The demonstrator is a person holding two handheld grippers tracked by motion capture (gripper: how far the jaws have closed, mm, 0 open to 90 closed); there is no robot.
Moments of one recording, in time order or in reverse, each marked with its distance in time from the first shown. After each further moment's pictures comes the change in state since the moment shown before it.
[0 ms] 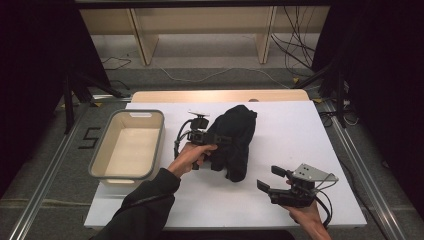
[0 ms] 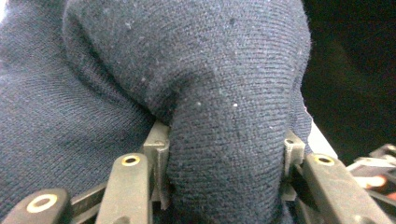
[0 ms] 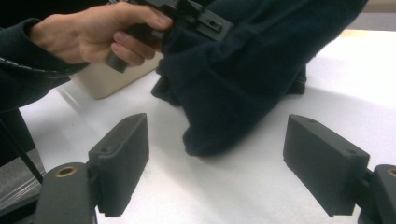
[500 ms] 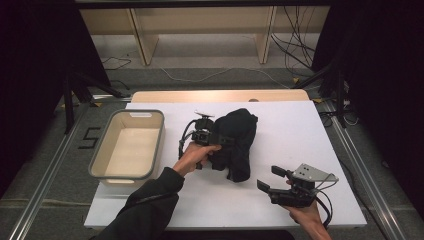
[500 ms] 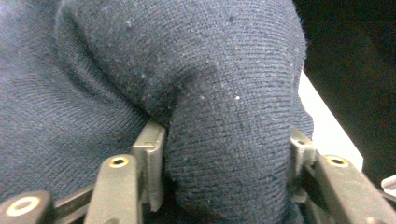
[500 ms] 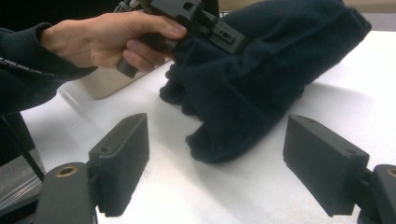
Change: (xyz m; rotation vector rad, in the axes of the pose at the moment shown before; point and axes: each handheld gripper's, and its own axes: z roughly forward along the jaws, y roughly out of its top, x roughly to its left) left arm 0.000 0.003 0.015 0.038 0.061 0.003; right arm 0.000 0.000 0.000 0.000 -0.001 0.003
